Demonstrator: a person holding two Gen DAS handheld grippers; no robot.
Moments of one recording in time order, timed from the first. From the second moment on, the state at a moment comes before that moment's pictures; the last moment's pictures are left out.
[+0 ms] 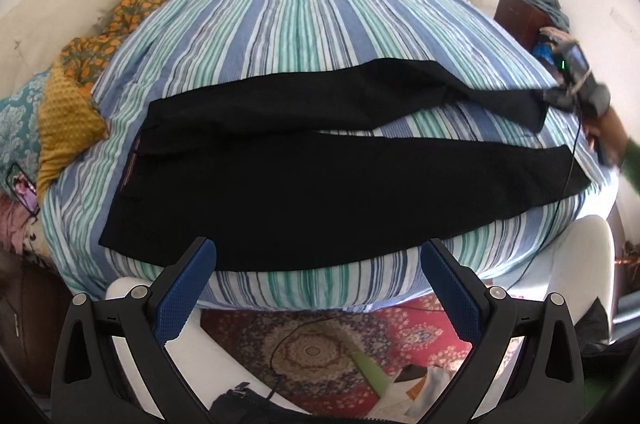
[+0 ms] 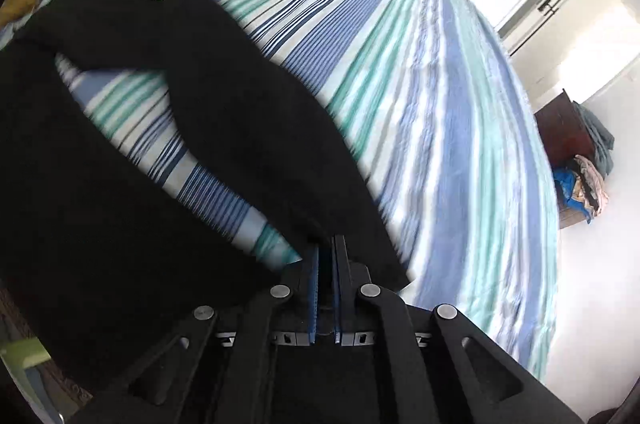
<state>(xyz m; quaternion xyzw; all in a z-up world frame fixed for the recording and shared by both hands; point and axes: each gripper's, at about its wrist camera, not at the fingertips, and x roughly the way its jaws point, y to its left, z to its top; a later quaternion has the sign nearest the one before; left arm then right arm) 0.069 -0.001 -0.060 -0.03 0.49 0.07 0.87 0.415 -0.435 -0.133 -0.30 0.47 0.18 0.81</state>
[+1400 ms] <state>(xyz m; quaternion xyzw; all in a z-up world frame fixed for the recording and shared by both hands) 0.128 -0.013 -0.109 -0.03 0.54 0.05 0.84 0.568 -0.631 -0.168 0.14 0.50 0.06 0.85</state>
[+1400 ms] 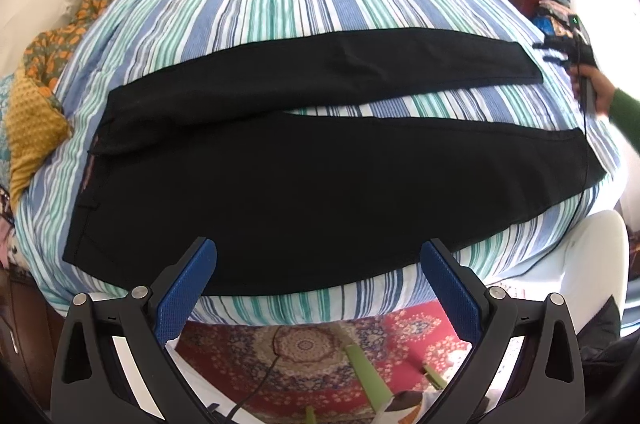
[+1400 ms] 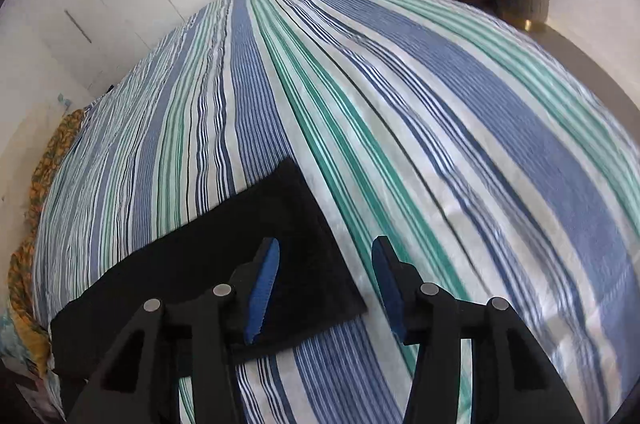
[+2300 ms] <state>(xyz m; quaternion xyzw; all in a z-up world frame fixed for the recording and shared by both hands) 0.308 0.141 -0.217 0.04 0.50 0.24 0.83 0.519 -0.527 -0.138 0.03 0.43 0.08 0.90</state>
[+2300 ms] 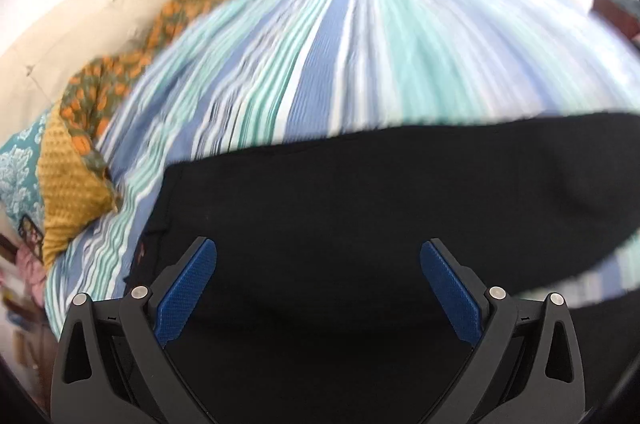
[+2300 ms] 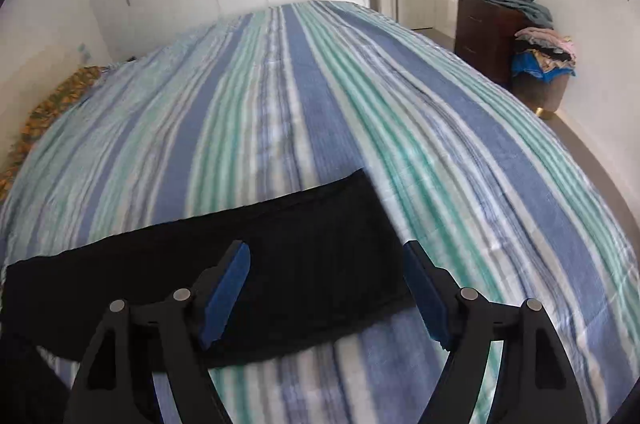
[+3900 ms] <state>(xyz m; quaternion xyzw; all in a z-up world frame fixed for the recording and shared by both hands) 0.131 0.035 -0.221 -0.06 0.45 0.12 0.88 0.215 -0.371 -0.164 0.08 0.45 0.23 0.86</state>
